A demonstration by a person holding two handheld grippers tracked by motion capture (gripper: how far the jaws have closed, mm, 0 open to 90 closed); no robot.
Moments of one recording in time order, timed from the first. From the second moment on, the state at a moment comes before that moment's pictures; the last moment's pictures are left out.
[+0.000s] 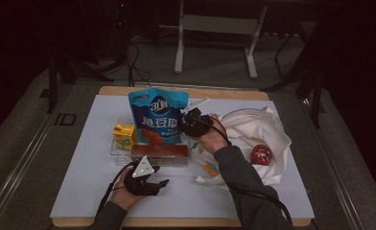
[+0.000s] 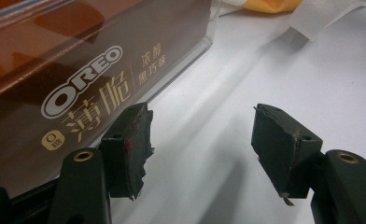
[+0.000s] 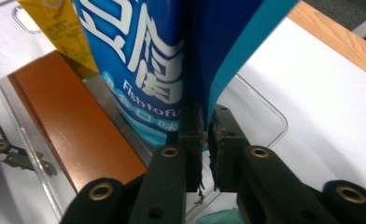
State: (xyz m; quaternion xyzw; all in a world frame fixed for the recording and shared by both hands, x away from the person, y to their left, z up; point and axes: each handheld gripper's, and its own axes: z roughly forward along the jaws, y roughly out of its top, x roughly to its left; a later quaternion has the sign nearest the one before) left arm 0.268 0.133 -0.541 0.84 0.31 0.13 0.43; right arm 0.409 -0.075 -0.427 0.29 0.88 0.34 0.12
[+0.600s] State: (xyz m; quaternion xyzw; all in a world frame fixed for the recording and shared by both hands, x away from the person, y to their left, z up) left arm 0.268 0.133 -0.541 0.84 0.31 0.13 0.43; right arm 0.407 -0.041 -0.426 0.32 0.88 0.30 0.17
